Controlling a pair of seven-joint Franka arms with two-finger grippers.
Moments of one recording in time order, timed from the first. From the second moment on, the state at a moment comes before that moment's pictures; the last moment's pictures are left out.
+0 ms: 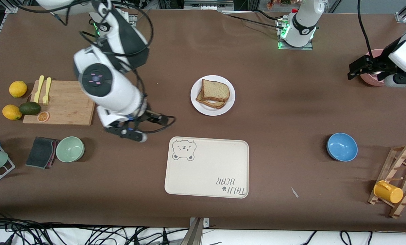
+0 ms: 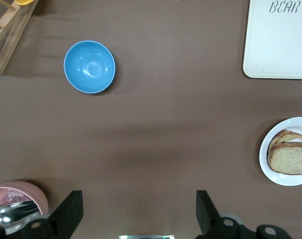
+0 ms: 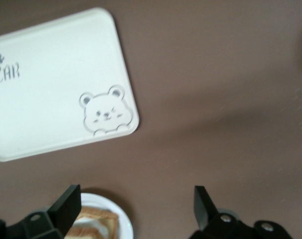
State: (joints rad) left arm 0.10 -0.02 -0.13 -1.61 -0.03 1.49 -0.01; right arm 0.18 0.56 0.36 -1.20 -0.11 1.72 0.79
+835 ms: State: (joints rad) left arm 0.10 0.03 -0.13 -1.61 -0.03 1.49 -0.01; right arm 0.17 0.21 -0.03 -1.46 0.02 1.64 0.33
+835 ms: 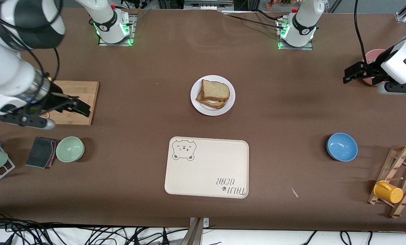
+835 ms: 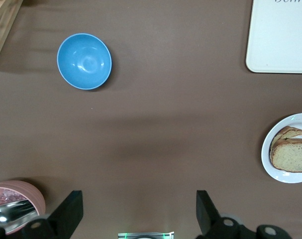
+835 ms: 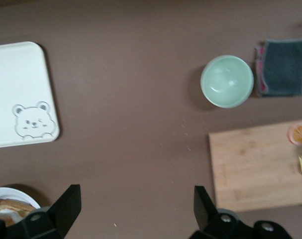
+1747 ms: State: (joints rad) left arm -0.05 0.41 -0.16 -1.56 -0.54 1.55 0.06; right arm 0.17 -0.04 -0.14 -1.63 0.00 1.59 0.11
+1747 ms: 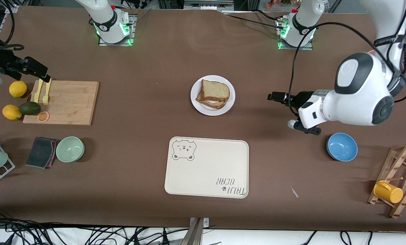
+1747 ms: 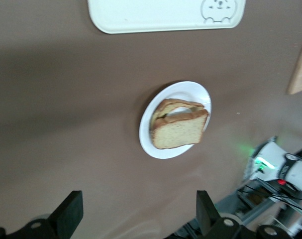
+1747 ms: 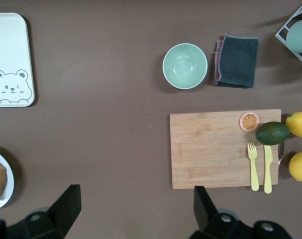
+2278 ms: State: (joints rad) left arm -0.04 0.54 -0.16 -1.75 -0.79 1.59 0.46; right arm 0.17 -0.04 -0.13 -1.63 -0.02 1.60 0.11
